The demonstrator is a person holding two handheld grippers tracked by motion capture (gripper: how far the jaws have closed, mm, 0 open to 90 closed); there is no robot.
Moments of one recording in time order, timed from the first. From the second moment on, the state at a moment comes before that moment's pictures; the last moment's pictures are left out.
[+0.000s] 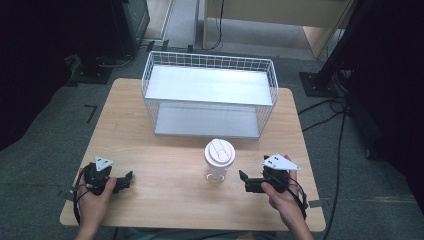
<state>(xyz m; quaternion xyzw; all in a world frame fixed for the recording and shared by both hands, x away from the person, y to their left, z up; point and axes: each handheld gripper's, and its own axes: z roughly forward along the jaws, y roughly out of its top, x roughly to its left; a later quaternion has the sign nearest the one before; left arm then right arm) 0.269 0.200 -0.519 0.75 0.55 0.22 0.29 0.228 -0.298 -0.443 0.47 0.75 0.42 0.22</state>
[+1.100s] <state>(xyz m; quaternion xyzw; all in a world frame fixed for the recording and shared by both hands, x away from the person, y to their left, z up) 0.269 0.200 -0.519 0.75 0.55 0.22 0.29 0.242 -0.242 -0.447 0.42 0.76 0.47 0.17</state>
